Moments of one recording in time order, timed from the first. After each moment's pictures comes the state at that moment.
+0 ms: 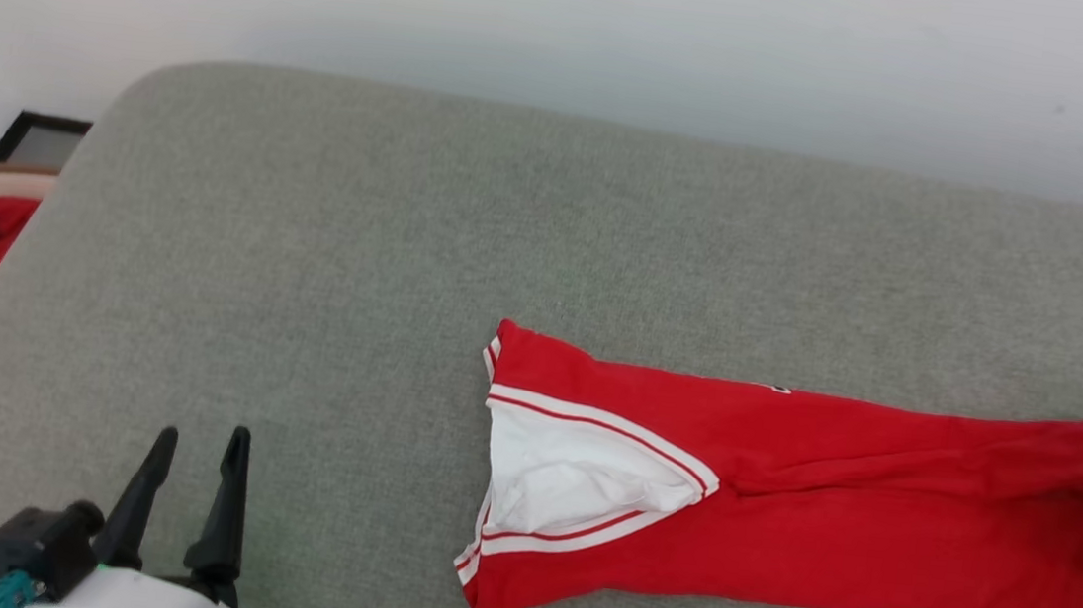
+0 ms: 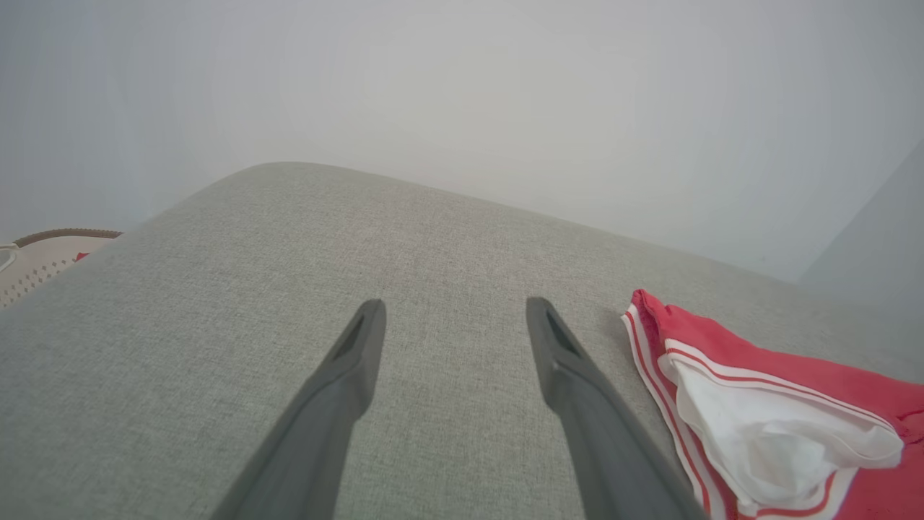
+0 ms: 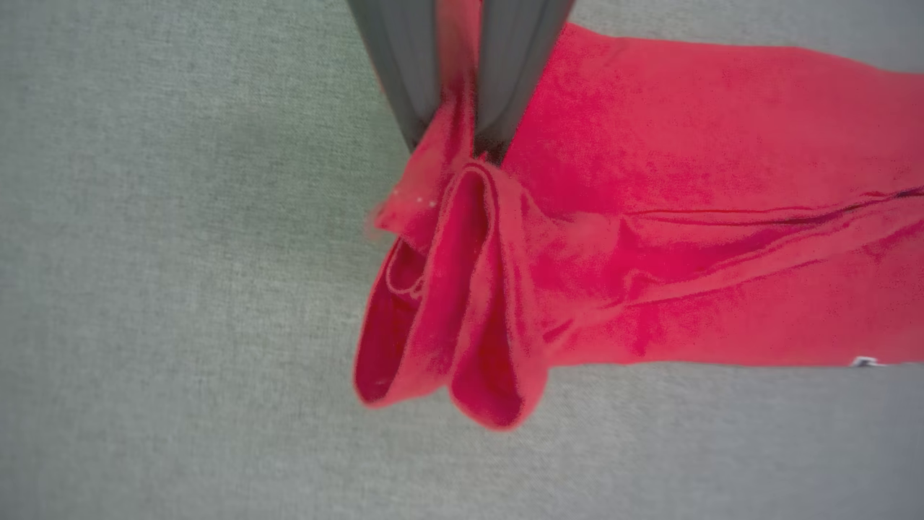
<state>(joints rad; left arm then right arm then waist) -0.02 0.26 -0.04 0.18 -0.50 -0.11 -0.26 -0.42 -0.59 0.11 0.47 0.69 0.13 0.76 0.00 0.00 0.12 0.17</state>
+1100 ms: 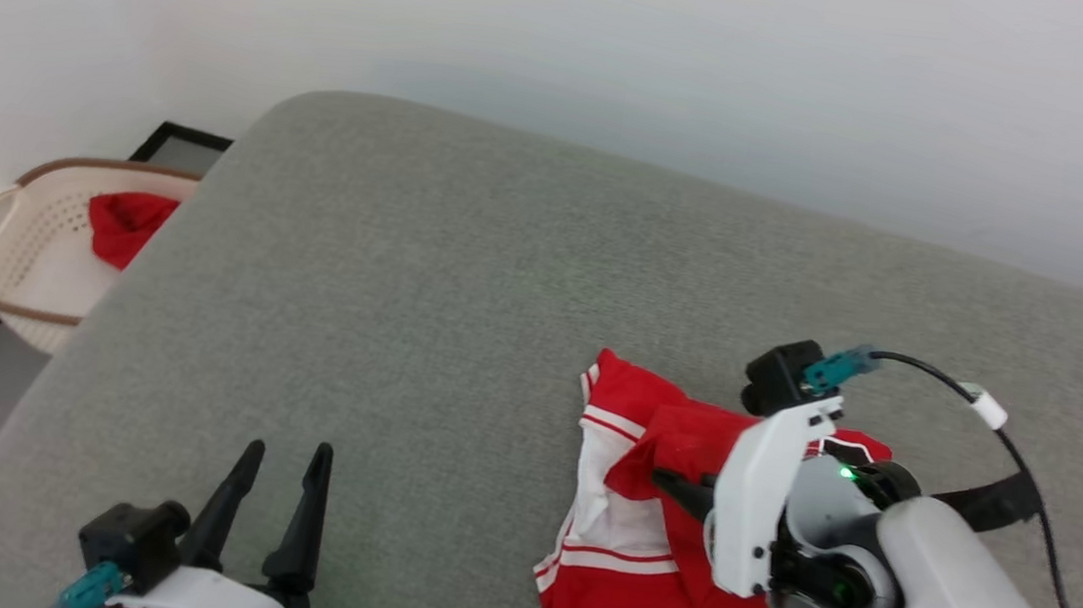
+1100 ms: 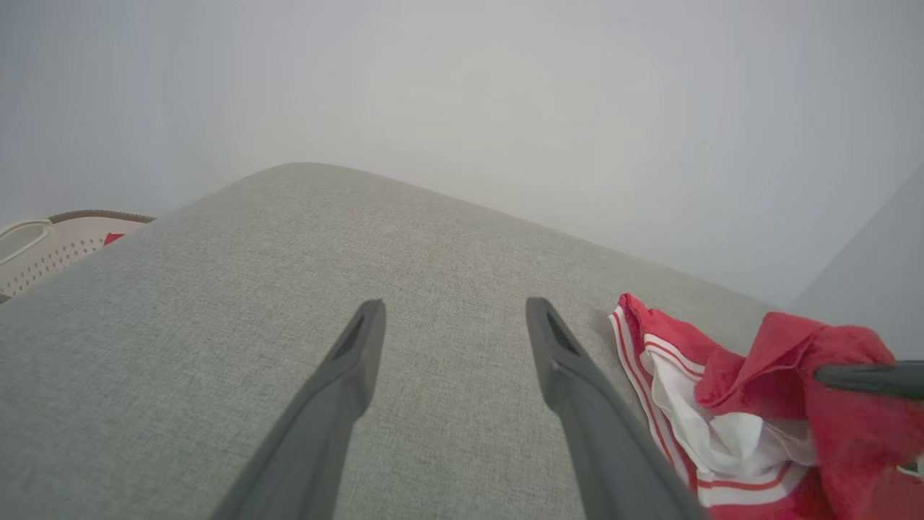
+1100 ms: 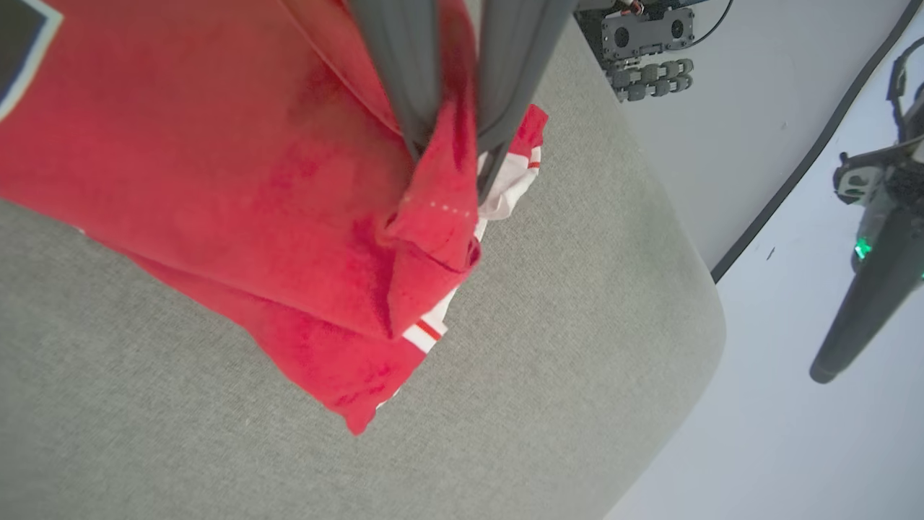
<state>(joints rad) -0.05 0.22 -0.14 0.25 -0.51 -0.12 -0.26 -0.49 -0.16 0.48 0.35 0.73 0.13 0.69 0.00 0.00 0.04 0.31</state>
